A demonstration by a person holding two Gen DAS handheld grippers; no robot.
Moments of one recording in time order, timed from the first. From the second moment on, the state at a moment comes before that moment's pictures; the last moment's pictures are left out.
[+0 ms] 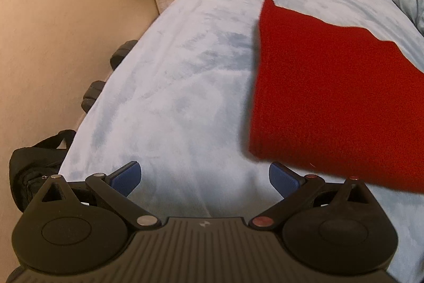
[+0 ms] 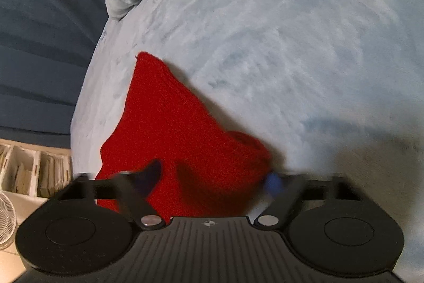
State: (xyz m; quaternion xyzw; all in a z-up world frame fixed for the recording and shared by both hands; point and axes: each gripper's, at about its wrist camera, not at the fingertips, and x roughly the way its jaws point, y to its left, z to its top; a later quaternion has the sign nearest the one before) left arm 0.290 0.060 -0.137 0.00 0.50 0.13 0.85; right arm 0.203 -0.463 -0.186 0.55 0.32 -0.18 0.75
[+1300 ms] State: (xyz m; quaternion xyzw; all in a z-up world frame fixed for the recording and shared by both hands) left arm 0.303 0.155 -0.176 -0.13 0.49 0.14 0.85; right arm 0.243 -0.019 -0.167 -0.23 0.28 0.21 0.91
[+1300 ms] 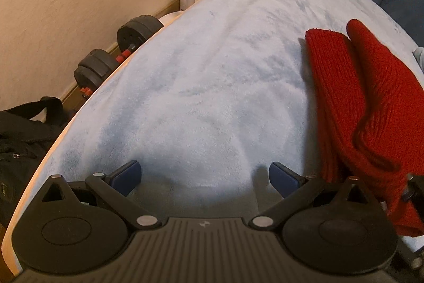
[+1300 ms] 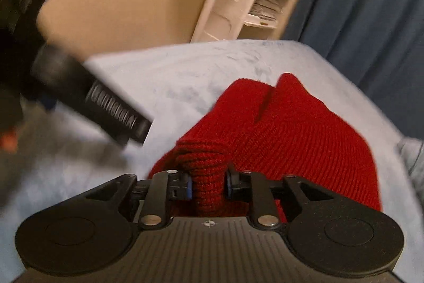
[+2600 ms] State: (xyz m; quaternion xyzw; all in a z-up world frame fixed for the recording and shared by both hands) left arm 0.141 0.061 -0.042 -0.03 0.48 0.04 0.88; right arm 0.046 -0.159 -0.018 0.02 0.28 0.09 0.95
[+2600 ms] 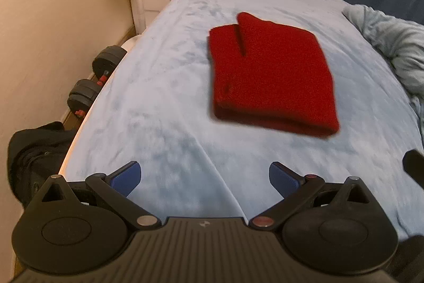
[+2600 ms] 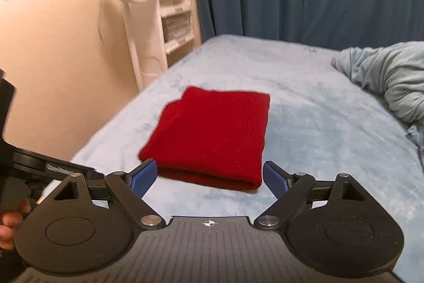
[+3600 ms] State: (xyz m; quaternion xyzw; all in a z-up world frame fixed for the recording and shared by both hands) left arm 0.052 0.032 0.001 0.00 0.44 0.04 0.90; right arm -0.023 -0.196 -0.011 0.08 0.29 0.02 0.95
